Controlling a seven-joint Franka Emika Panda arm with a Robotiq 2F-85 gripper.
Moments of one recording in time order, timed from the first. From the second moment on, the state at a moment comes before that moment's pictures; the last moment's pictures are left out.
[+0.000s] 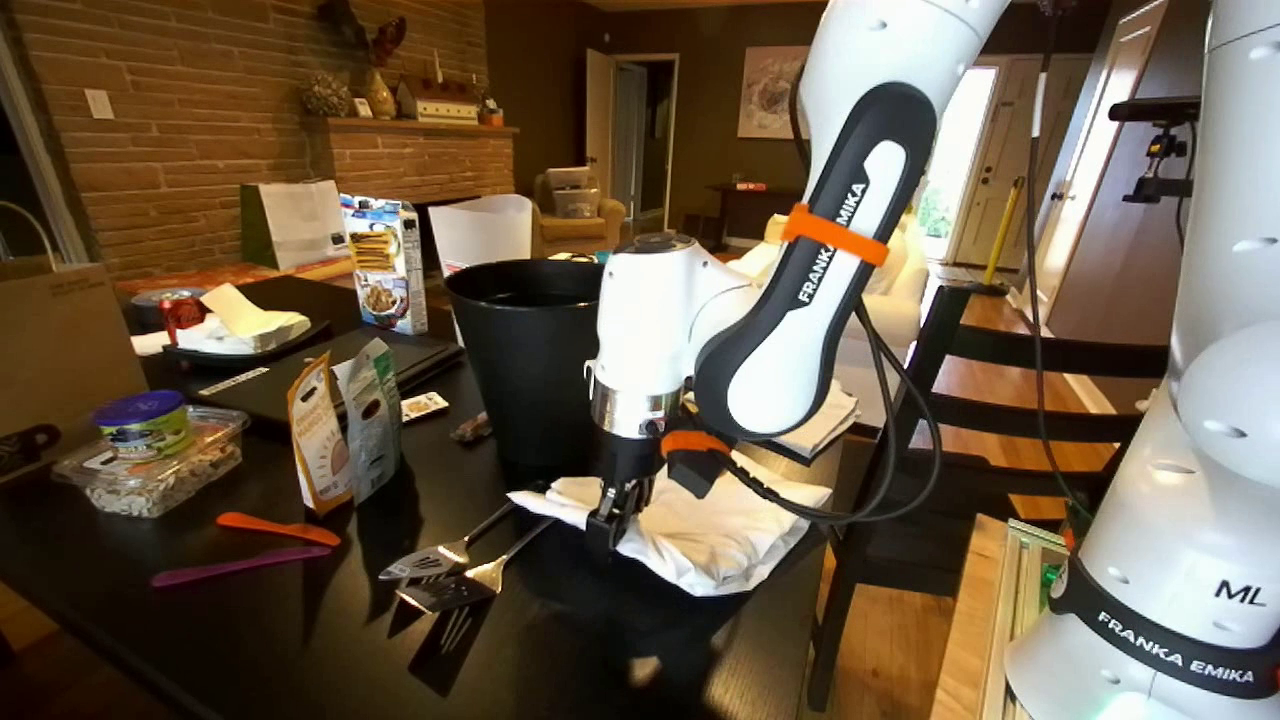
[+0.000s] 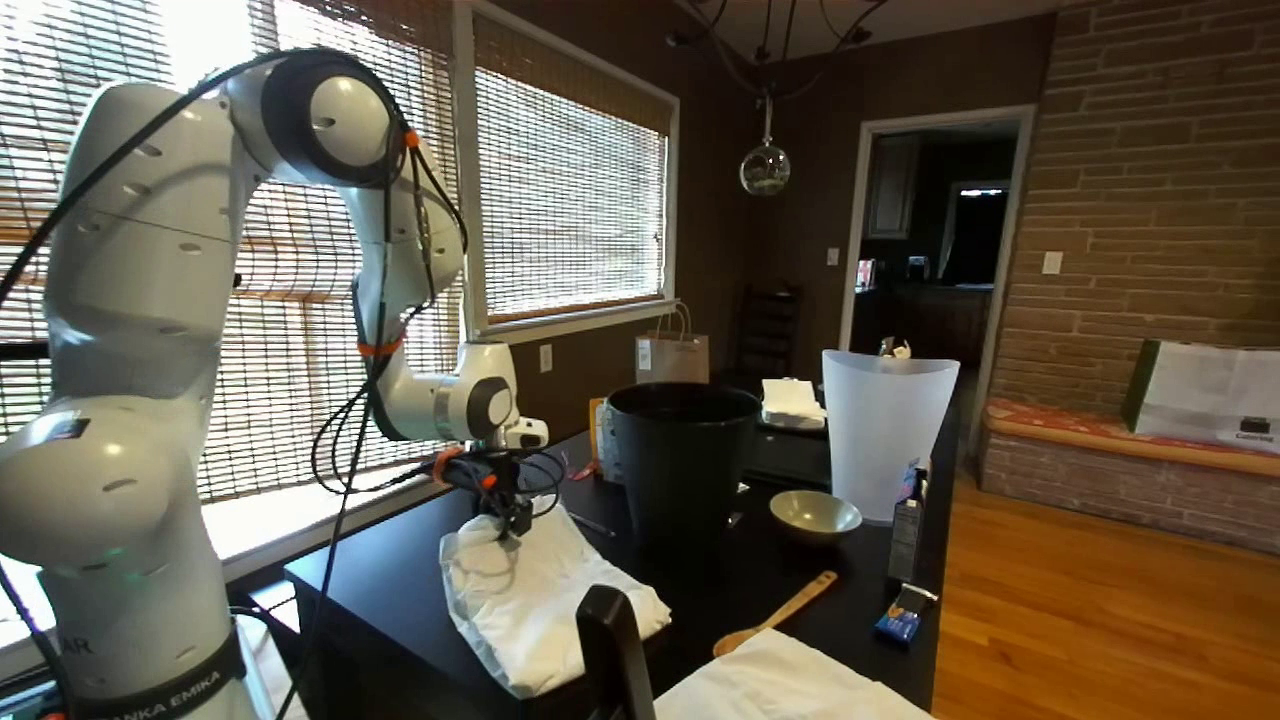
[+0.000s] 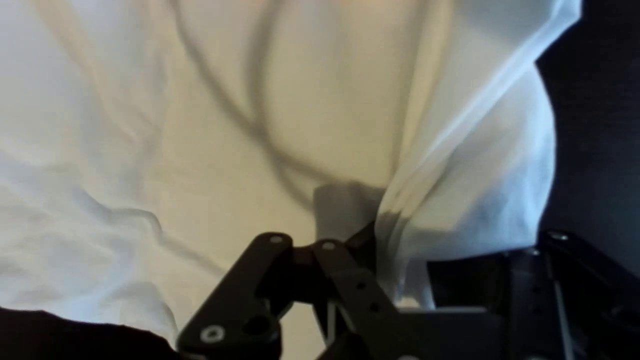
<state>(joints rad) -0.22 0.25 0.44 -2.57 -0.45 2.86 0.42</state>
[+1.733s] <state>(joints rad) -0.12 -0.13 0.06 -2.71 -0.39 2.52 0.46</state>
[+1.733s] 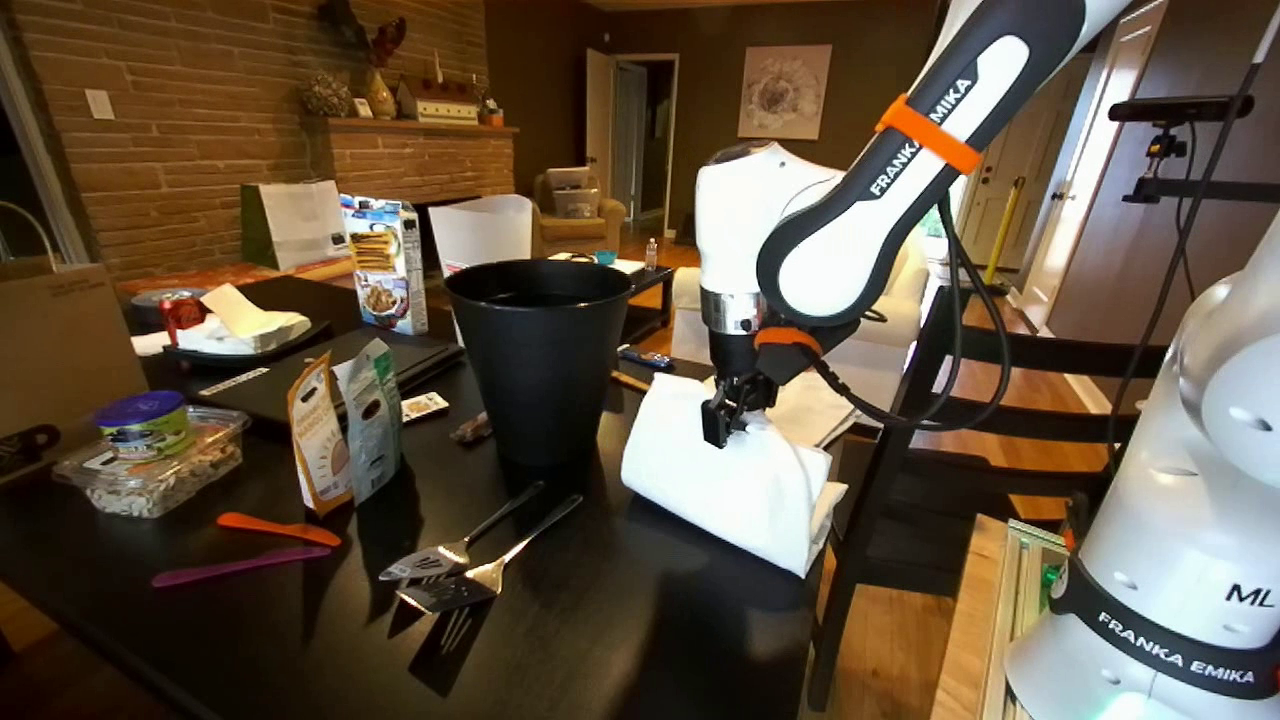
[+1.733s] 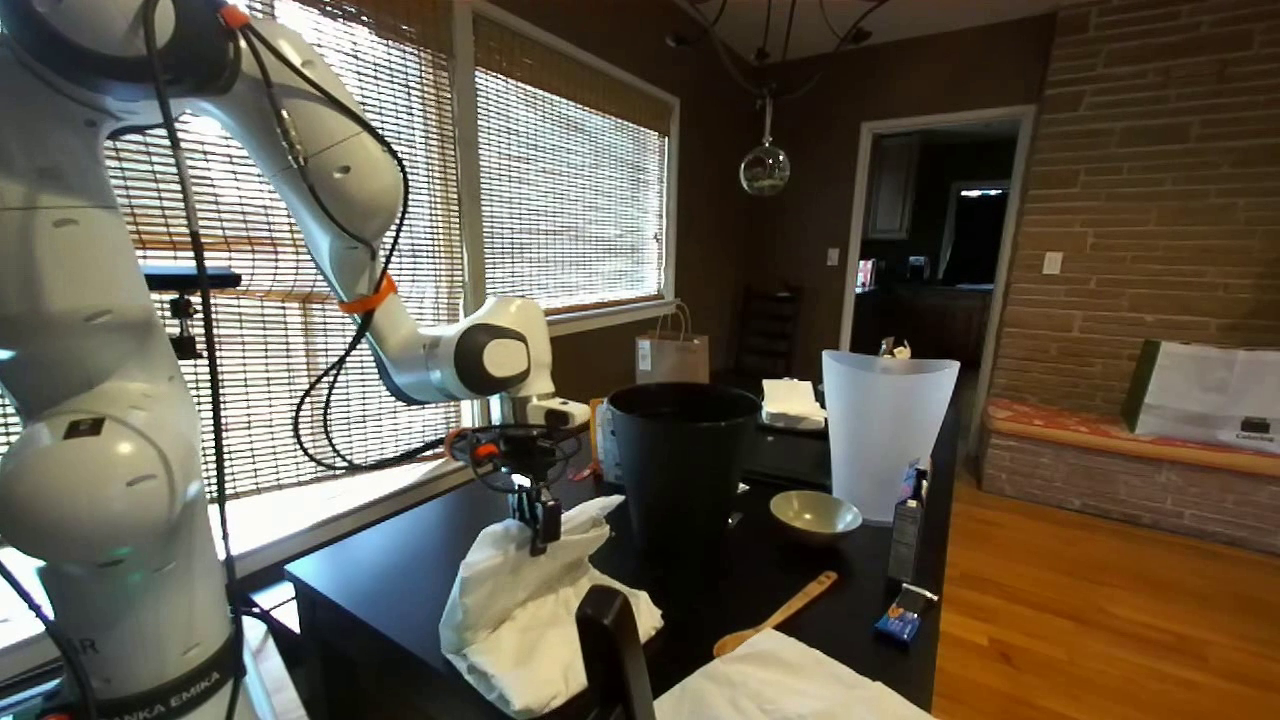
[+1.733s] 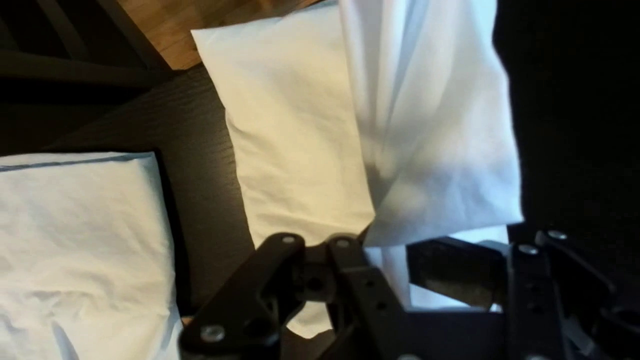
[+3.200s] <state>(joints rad) -0.22 -0.03 -0.09 -2.75 -0.51 2.56 0.43</state>
